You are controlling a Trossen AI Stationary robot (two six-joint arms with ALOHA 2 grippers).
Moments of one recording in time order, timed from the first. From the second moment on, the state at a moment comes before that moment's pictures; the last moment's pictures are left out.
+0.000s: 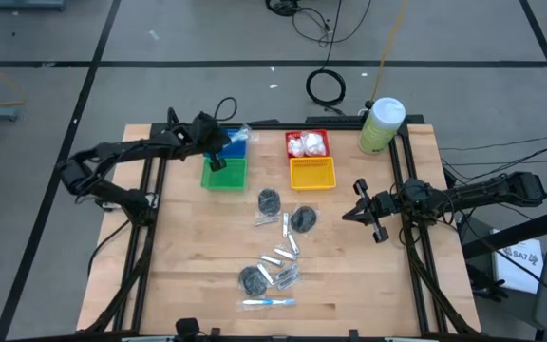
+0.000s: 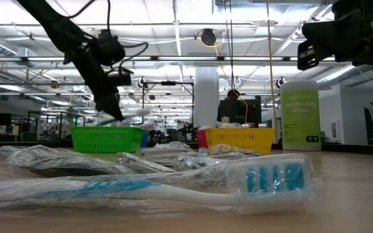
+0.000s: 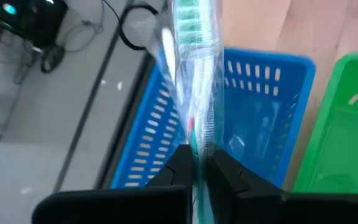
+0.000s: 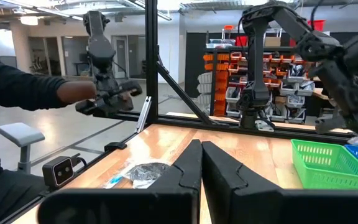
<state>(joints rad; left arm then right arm) 0.71 1.41 0.74 -0.16 -0.12 0.53 0.01 0.66 0.01 0.79 -0.32 0.02</state>
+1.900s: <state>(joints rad) 0.68 1.50 0.74 -0.07 -0.16 0.54 0.01 0.66 0.01 0.79 -0.32 0.02</state>
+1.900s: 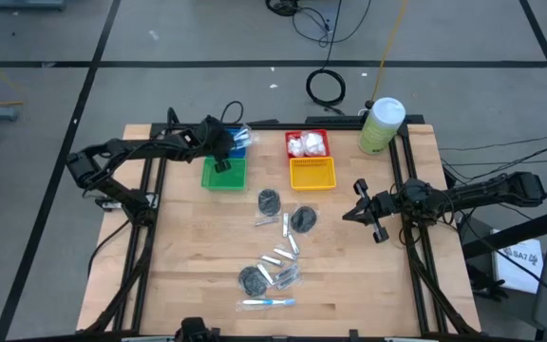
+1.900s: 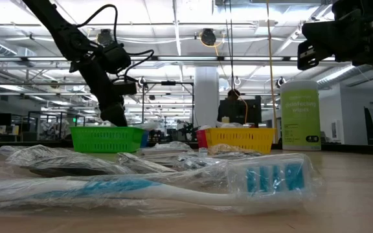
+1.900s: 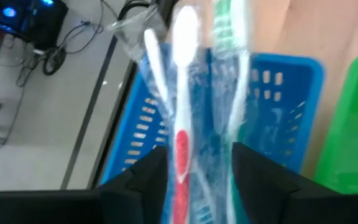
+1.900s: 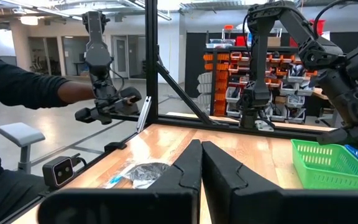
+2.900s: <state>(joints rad) -0.07 1.16 0.82 -0.09 -0.25 0.34 0.01 0.66 0.01 0.79 -0.32 0.02</state>
